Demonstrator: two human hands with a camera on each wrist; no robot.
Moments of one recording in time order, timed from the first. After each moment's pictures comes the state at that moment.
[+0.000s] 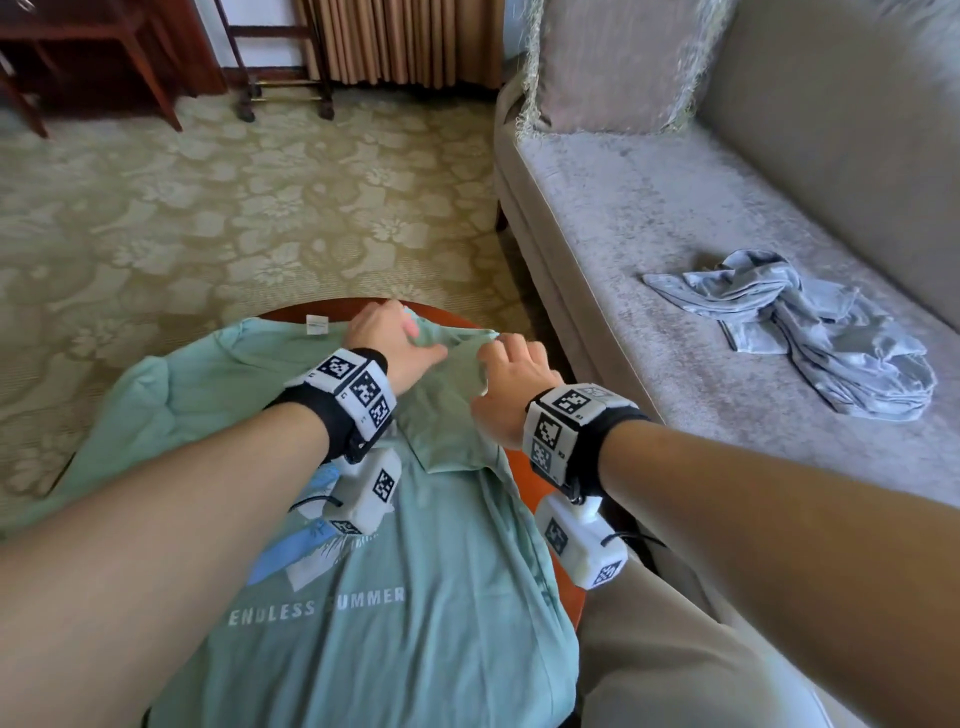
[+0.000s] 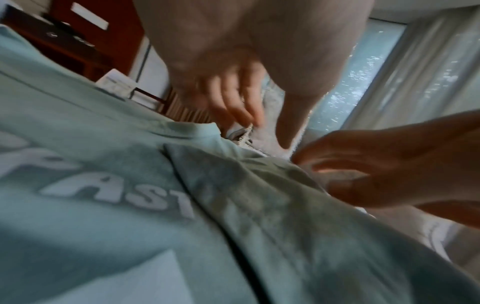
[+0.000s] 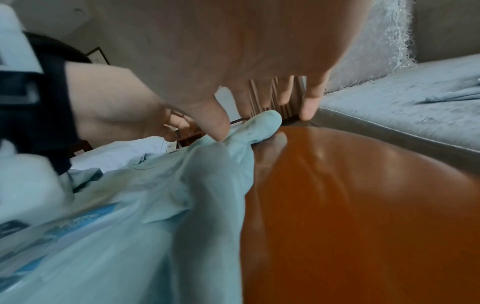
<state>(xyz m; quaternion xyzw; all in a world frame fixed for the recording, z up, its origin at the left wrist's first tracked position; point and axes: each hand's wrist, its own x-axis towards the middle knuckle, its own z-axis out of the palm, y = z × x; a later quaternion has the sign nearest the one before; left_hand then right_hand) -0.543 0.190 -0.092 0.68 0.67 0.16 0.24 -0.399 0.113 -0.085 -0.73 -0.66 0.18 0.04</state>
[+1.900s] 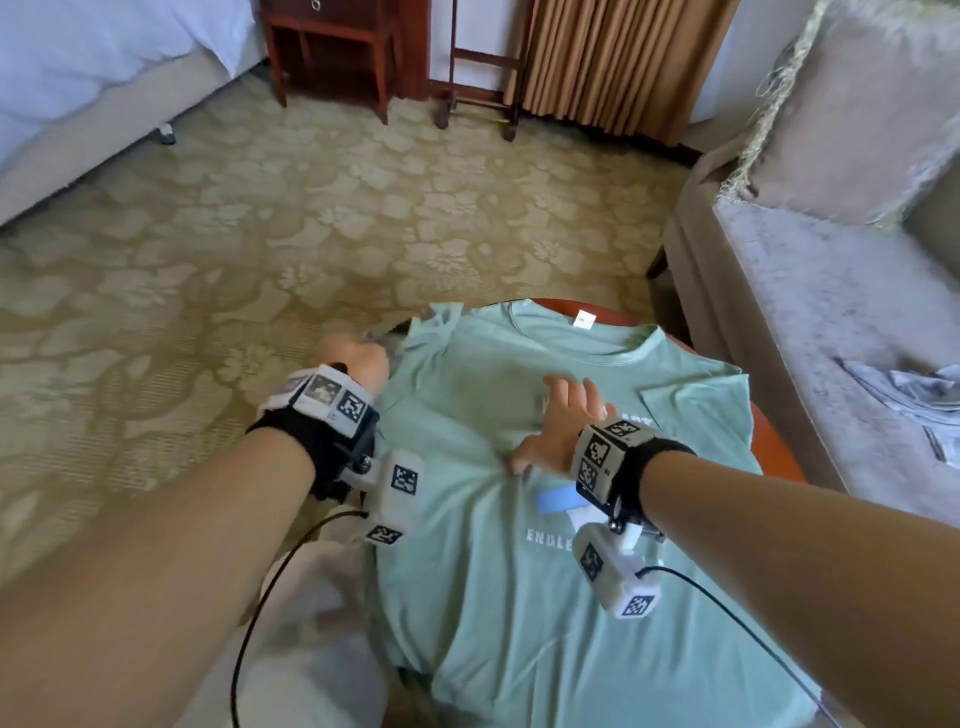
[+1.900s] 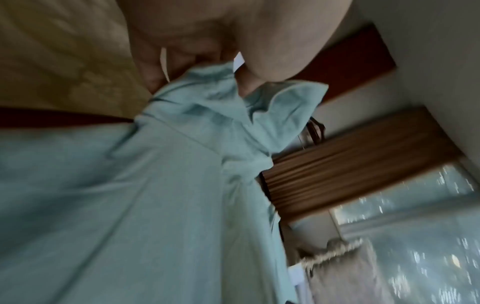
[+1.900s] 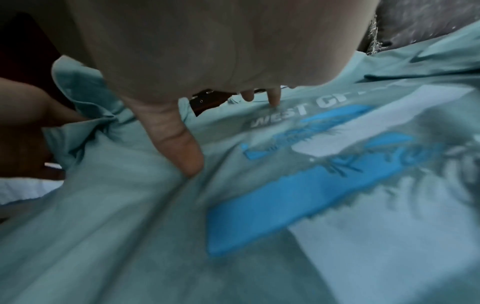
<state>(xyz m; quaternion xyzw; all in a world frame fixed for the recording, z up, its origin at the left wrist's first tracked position) -0.850 0.116 -0.096 0.32 0.82 0.33 0.35 -0.620 0.093 -0.106 -0.70 -0.68 0.19 -0.05</state>
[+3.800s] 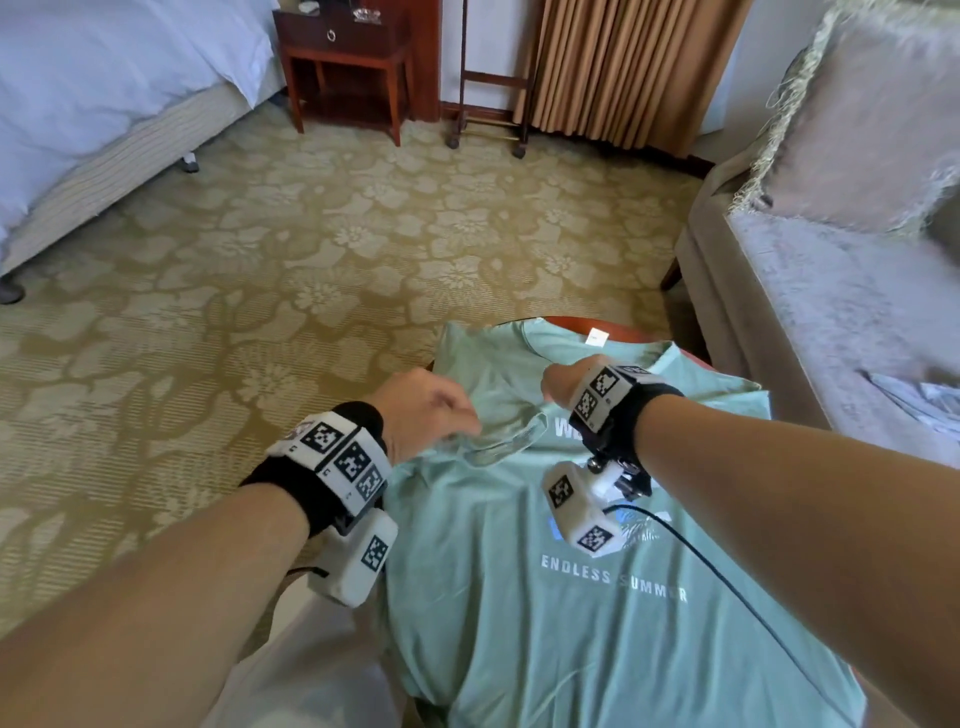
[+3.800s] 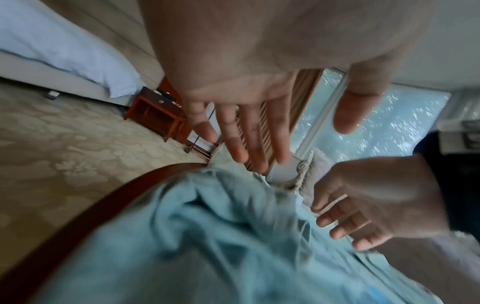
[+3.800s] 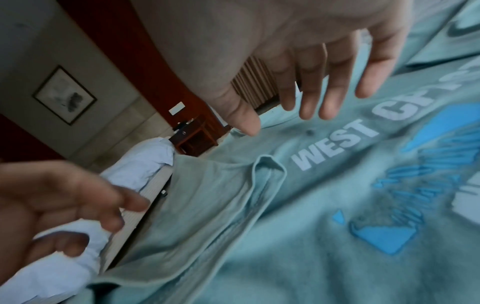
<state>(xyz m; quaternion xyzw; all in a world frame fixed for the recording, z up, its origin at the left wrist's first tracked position) -0.826 0.076 -0.058 0.67 0.59 0.19 0.41 -0.634 0.137 -0.041 -0.73 -0.59 0.34 0.04</state>
